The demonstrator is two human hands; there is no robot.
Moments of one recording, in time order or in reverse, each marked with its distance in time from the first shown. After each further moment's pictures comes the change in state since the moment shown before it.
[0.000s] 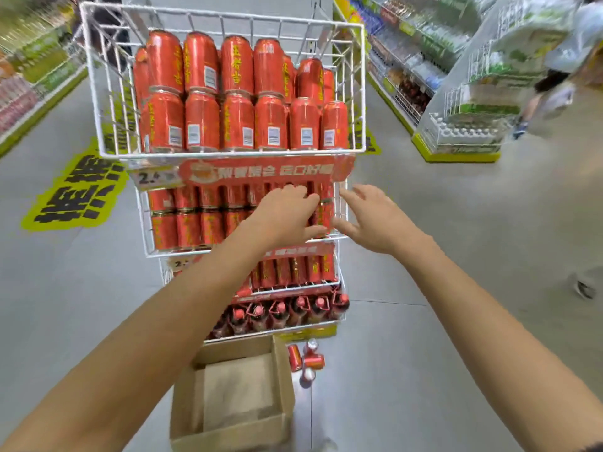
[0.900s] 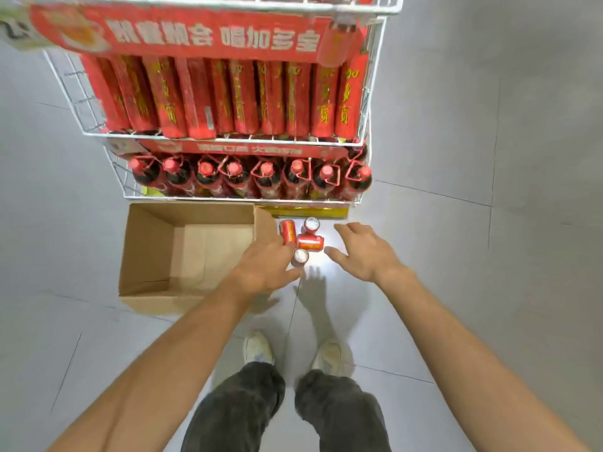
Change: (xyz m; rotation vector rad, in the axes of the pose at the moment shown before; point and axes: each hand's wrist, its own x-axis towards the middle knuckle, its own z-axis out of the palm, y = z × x) left_hand -0.052 0.165 0.500 -0.427 -0.595 -0.331; right_hand -0.063 0.116 0.497 0.240 -0.594 -0.015
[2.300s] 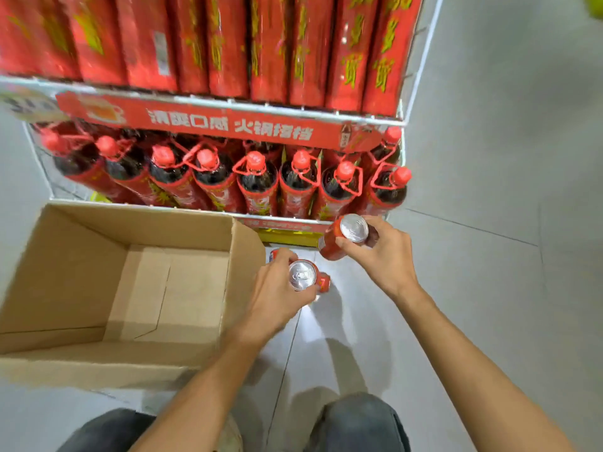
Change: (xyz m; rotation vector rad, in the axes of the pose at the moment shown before) left_hand 0.173 -0.039 0.186 -0.825 0.524 -0.189; right_hand 0.194 0.093 0.147 0.636 0.605 -0.082
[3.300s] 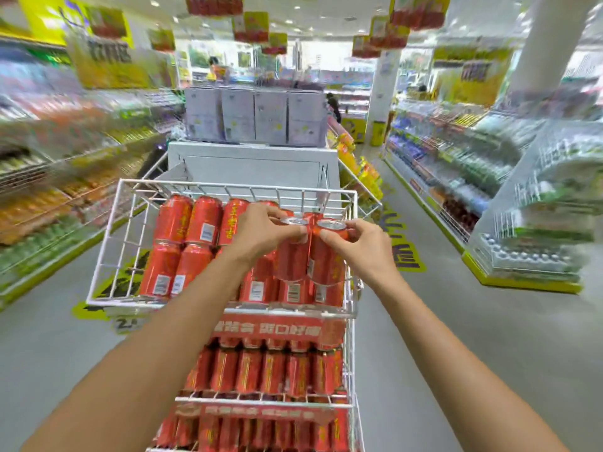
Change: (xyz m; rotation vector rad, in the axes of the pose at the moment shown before) left_hand -0.005 0.731 -0.603 -0.178 0.374 0.424; right_hand 0.128 -0.736 -0.484 0.142 0.334 -0.367
